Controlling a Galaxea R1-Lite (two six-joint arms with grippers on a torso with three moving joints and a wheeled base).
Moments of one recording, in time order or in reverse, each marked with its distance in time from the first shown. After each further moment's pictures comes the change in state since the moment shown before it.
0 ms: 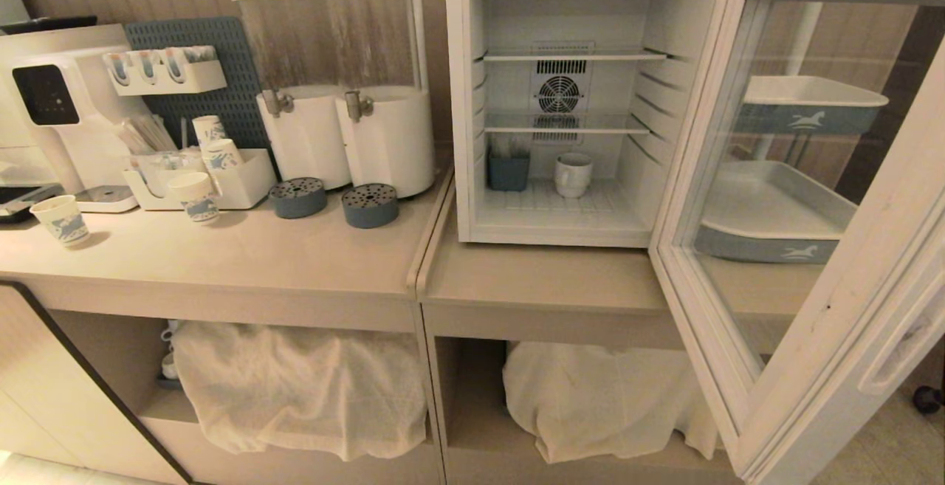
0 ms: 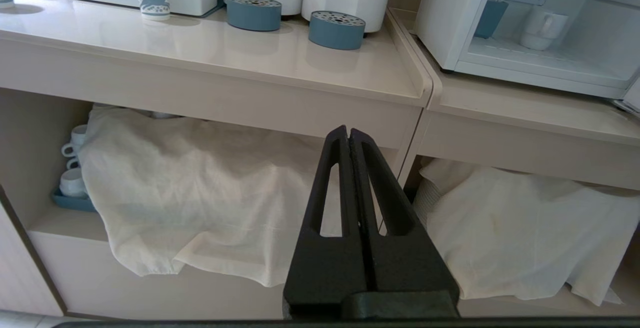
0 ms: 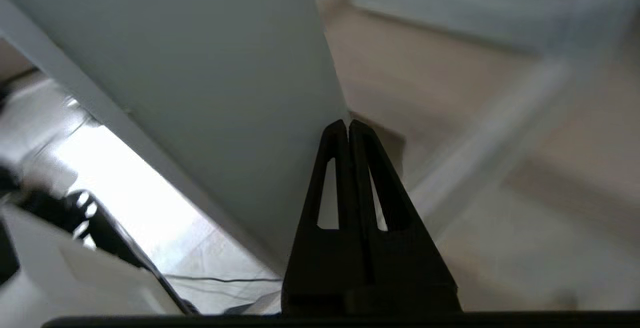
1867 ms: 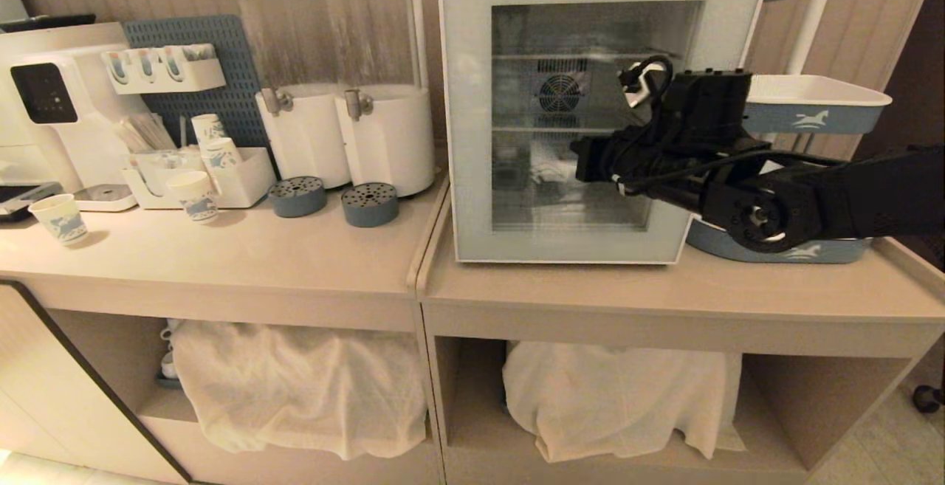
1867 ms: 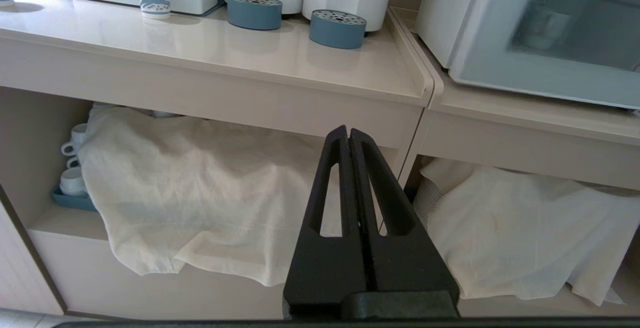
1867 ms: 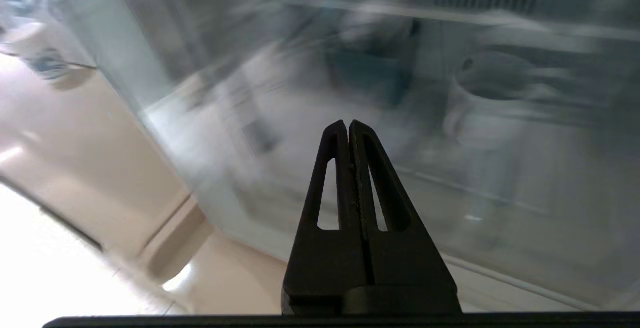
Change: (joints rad) left arm 0.000 0.000 0.000 0.000 0.000 0.000; right arm 0.775 0.934 -0.879 -0.300 -1.116 0.190
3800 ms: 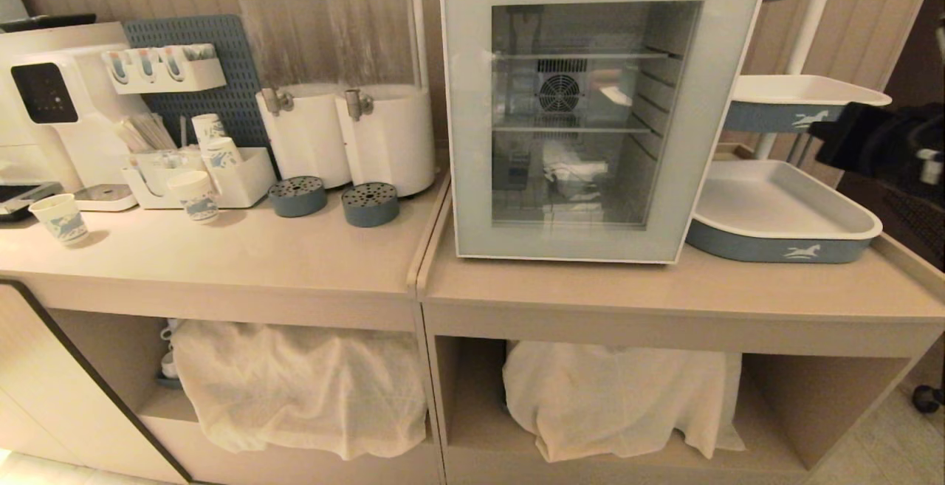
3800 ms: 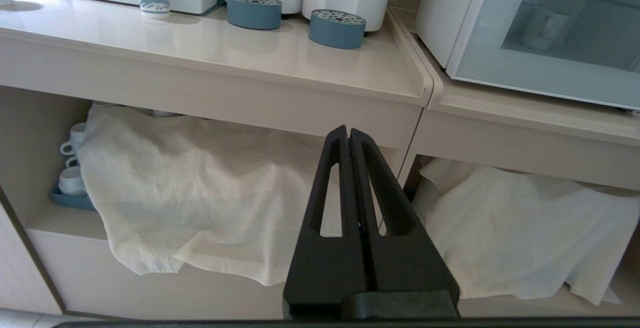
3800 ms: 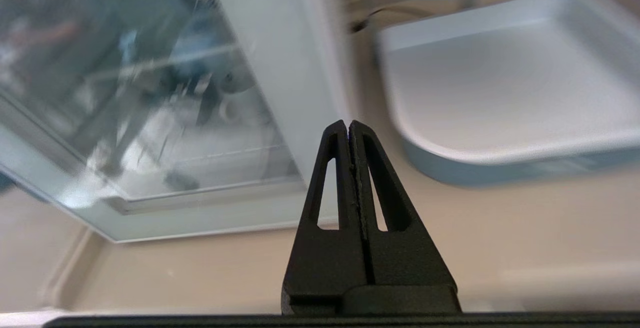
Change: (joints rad) left arm 0.000 0.000 0.000 0.000 0.001 -0.003; right arm -0.275 -0.642 0.484 0.144 -0.199 0.126
